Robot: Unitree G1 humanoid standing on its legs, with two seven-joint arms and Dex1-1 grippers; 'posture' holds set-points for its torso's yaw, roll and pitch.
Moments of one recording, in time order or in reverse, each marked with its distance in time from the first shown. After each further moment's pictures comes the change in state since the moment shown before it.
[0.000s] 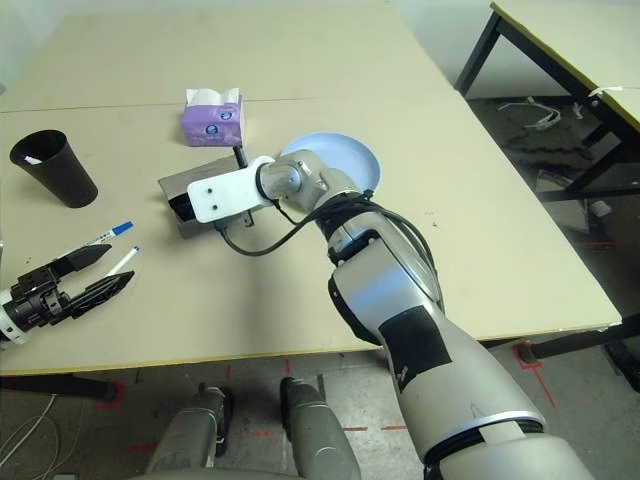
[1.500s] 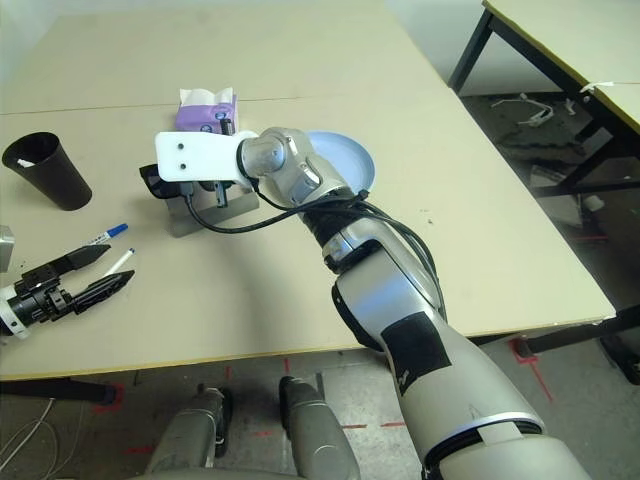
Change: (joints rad) left arm -0.020 0.034 -0.008 0.051 0.028 0.011 0.035; right arm 0.040 0.021 -0.009 -0.227 0.212 0.266 0.095
